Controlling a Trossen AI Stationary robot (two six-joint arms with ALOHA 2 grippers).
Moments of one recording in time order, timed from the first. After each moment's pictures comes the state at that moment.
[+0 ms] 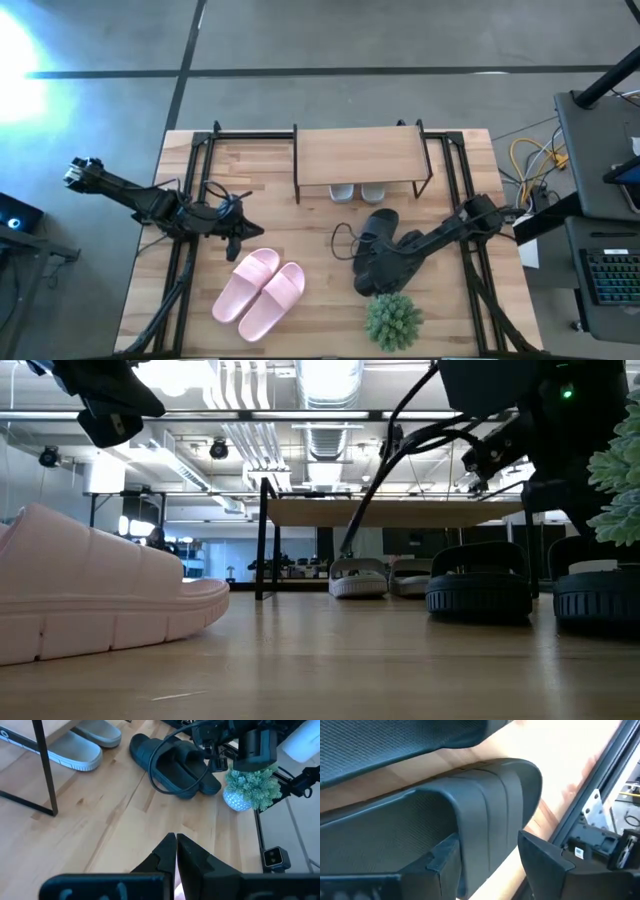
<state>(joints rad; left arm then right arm) -0.37 0.75 0.65 -0.43 -0.32 -0.67 0.47 2.01 1.44 -1.53 0.13 1.32</state>
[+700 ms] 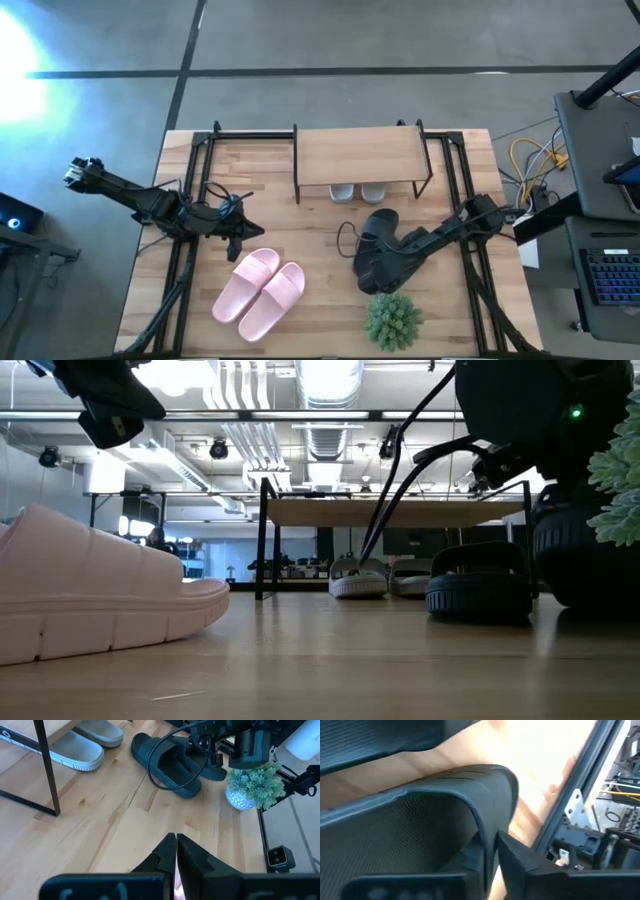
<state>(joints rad) -0.37 0.76 0.65 -0.43 -0.33 -0.67 0.47 2.00 1.38 -1.56 0.17 1.36</state>
